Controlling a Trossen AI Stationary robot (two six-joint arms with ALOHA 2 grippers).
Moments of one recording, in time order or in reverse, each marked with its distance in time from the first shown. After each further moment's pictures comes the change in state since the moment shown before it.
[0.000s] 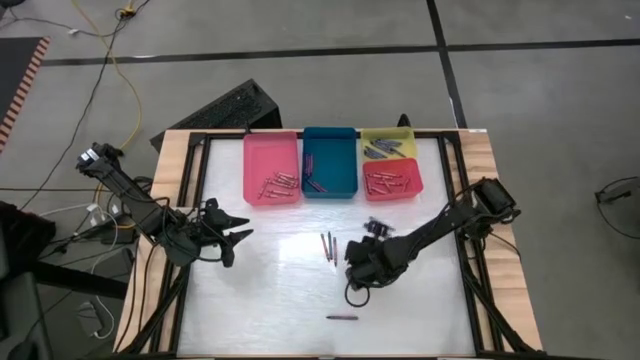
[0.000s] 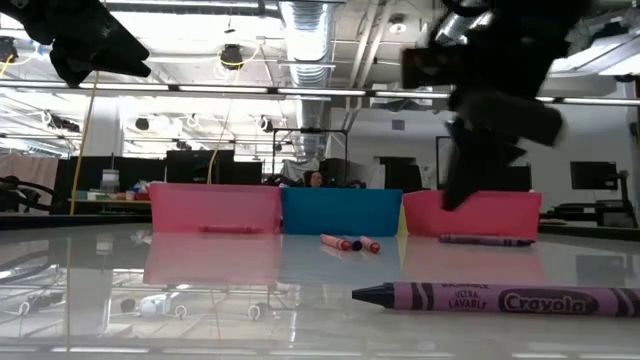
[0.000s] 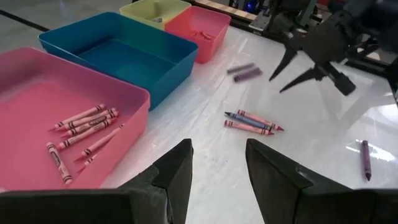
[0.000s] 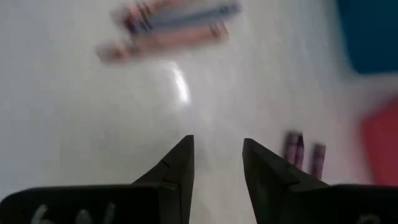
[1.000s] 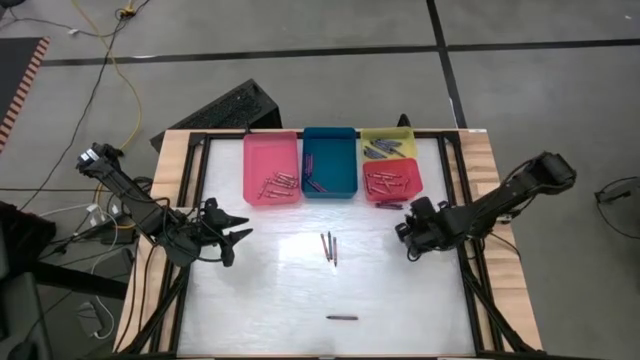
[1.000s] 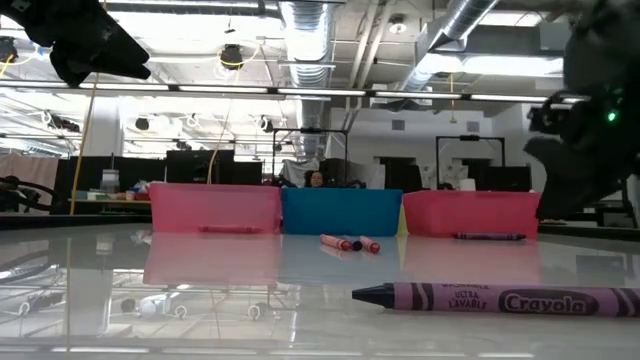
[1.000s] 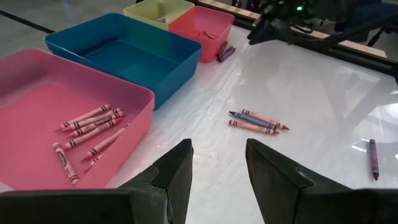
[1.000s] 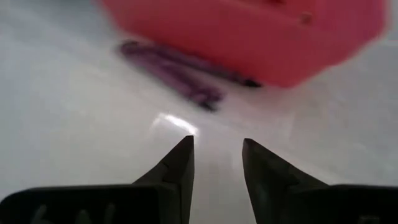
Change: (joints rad) left arm 0.000 0.000 0.000 -0.019 -0.010 -0.001; right arm -0.058 -0.663 -0.754 0.036 0.186 0.789
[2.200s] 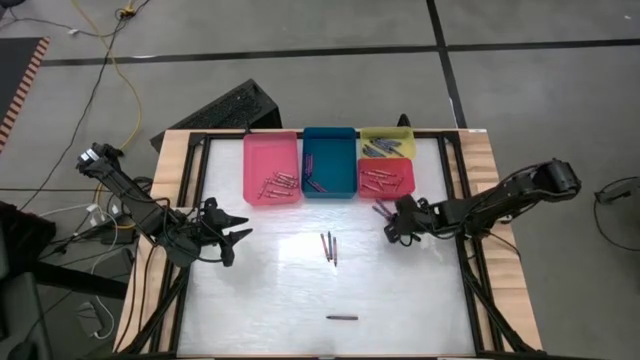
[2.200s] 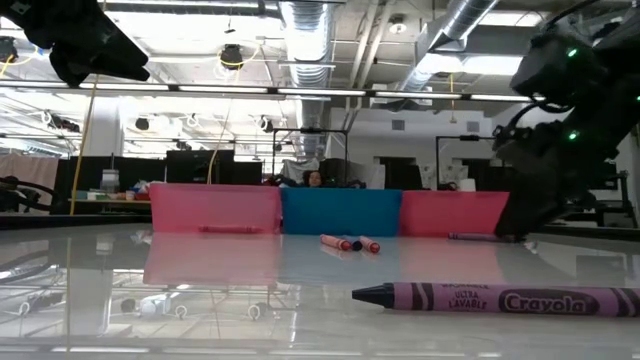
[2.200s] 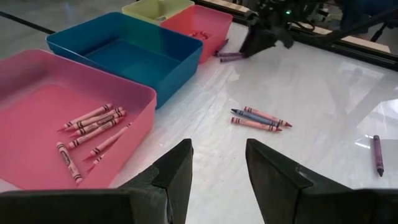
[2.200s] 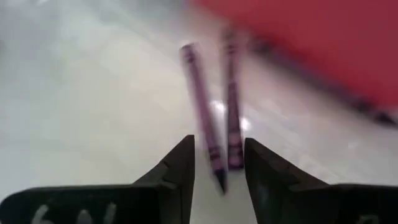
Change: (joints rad) left arm 0.000 0.000 0.000 -0.015 0.003 0.003; right arm -0.236 -0.007 -0.137 0.587 -0.262 -0.468
